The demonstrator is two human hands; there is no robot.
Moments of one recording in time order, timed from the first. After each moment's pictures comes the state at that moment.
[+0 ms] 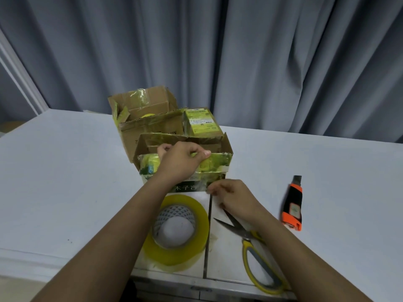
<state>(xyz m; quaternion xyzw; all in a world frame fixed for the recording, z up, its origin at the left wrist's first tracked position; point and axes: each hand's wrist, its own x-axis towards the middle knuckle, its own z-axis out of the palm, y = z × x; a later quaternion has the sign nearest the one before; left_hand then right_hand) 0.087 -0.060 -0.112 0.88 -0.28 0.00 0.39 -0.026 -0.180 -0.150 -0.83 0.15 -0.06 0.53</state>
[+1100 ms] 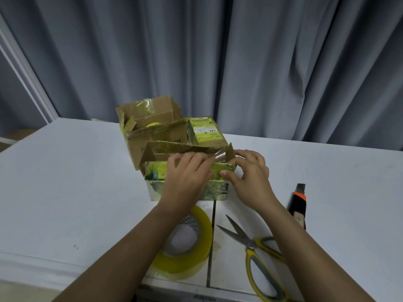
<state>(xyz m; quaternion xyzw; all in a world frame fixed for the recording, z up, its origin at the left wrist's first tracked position) 0.053 -0.046 -0.119 0.80 -0.43 0.38 0.15 -0.011 -0.201 -0.122 -0.92 0.14 -0.25 0.28</state>
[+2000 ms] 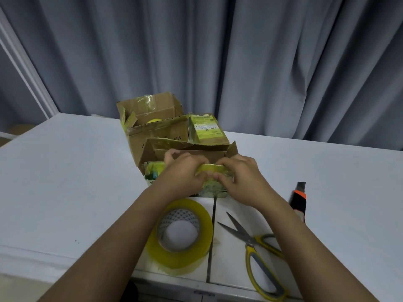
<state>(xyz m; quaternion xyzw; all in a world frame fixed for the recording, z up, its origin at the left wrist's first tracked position) 0.072 -0.041 -0.102 0.88 -0.42 0.06 0.24 -0.011 -0.196 -0.111 -0.96 0.02 -0.17 0.21</state>
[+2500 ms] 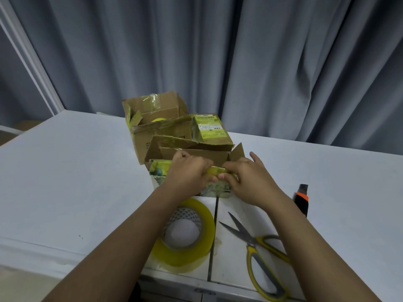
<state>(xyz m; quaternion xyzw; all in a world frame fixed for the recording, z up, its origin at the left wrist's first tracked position) 0.069 -0.046 -0.104 0.88 -0.42 0.09 0.18 -0.013 -0.197 -0.103 -0.99 0.03 -0.11 0.13</state>
